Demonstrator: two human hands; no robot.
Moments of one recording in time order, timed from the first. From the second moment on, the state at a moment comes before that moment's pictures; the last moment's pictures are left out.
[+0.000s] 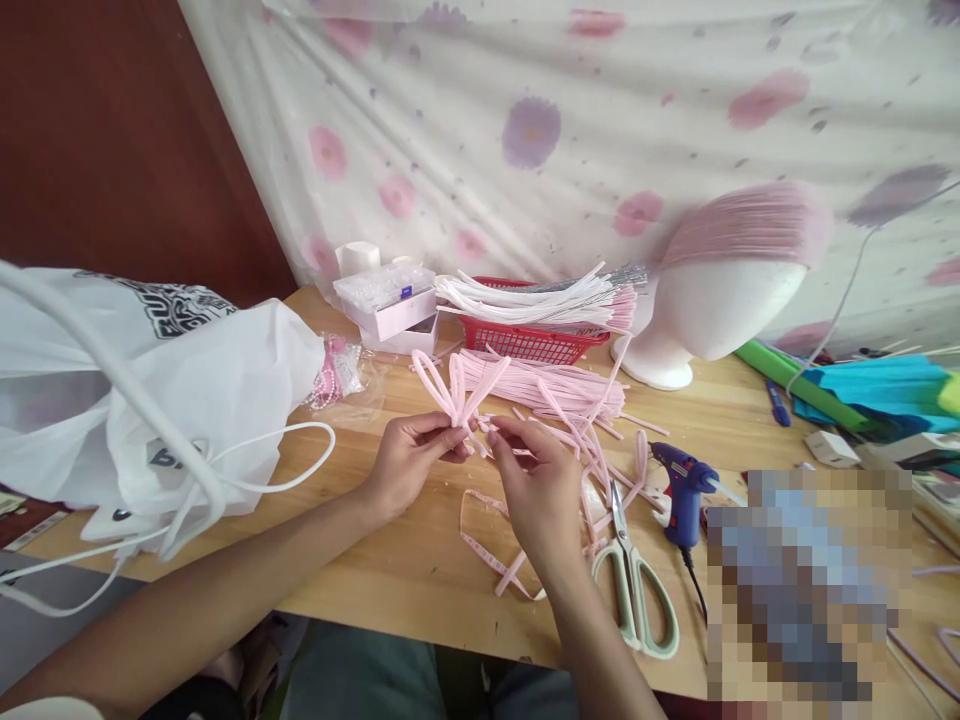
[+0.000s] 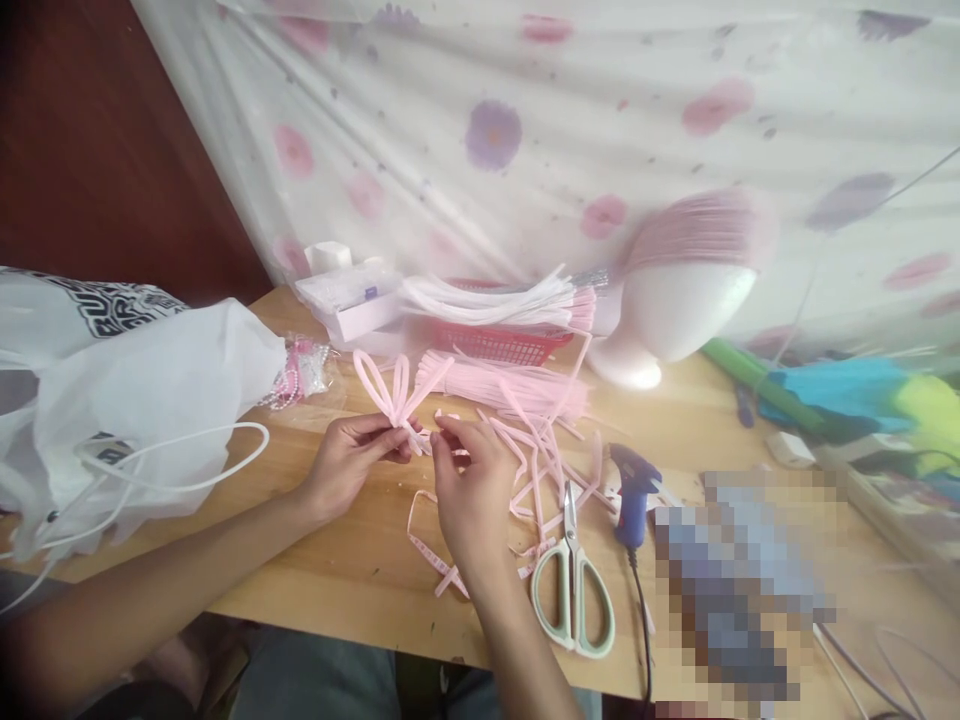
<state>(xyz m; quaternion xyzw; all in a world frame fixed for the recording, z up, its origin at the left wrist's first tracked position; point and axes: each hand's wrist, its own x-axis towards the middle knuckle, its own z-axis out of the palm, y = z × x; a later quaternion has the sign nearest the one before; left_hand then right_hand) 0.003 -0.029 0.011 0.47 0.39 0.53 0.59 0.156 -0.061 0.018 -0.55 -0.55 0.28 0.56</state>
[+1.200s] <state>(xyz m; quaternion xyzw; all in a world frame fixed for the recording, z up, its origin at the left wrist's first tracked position) 0.003 -0.031 0.007 0.51 0.37 0.52 0.58 0.166 -0.074 0.008 -0.62 -0.60 0.15 0.48</state>
